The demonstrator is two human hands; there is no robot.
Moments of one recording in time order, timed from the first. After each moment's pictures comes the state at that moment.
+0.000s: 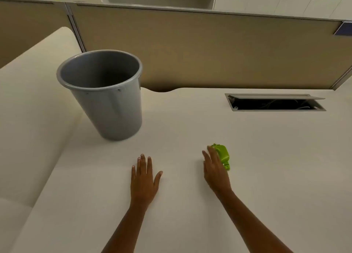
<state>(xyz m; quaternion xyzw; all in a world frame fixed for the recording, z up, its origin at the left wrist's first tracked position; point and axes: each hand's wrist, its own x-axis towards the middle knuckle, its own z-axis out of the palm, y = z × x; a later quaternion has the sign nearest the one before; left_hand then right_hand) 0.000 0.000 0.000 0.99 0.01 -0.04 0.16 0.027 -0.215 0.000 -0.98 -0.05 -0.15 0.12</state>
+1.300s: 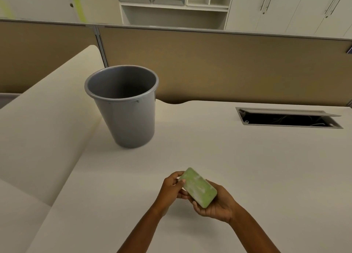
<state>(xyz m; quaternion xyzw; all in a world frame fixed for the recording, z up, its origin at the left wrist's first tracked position) -0.006 -0.028 0.042 0.69 0.06 -0.18 0.70 -0.009 -0.189 0.052 -0.29 0.31 0.40 0.82</state>
